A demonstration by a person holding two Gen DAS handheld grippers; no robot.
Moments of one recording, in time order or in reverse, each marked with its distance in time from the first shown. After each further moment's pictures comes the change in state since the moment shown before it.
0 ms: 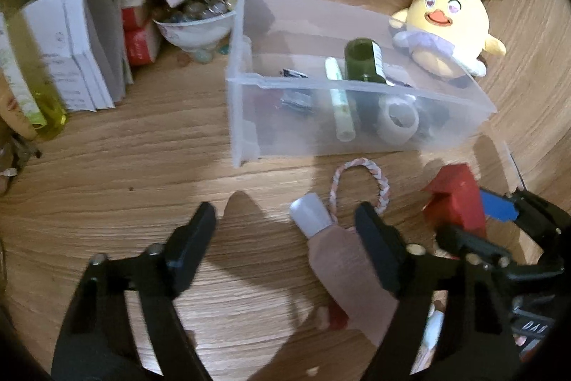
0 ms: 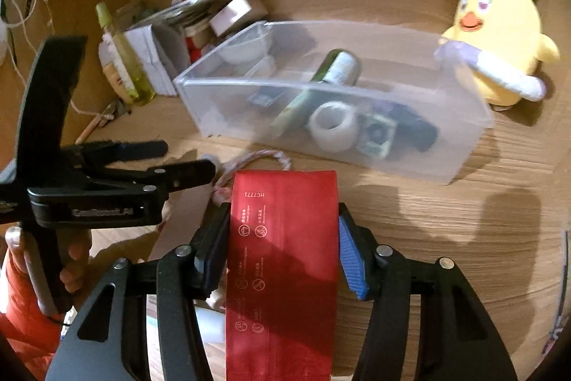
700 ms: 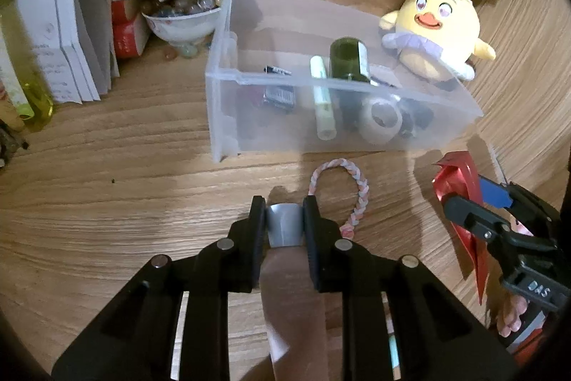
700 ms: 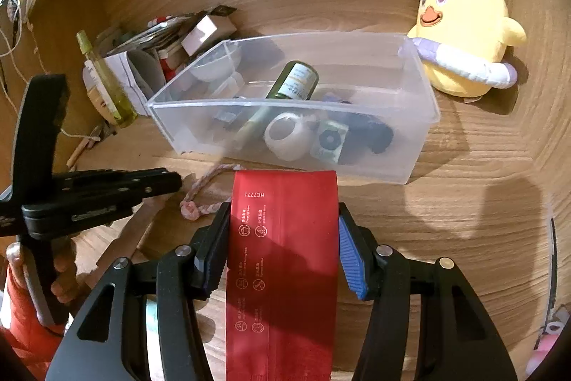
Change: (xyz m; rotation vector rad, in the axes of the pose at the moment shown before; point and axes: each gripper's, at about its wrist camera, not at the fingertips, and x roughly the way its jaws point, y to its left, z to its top) left arm -0.008 -0.001 -0.003 -0.029 -0.009 -0.051; right arm -0.013 -0.028 0.003 0.062 -0.035 -0.028
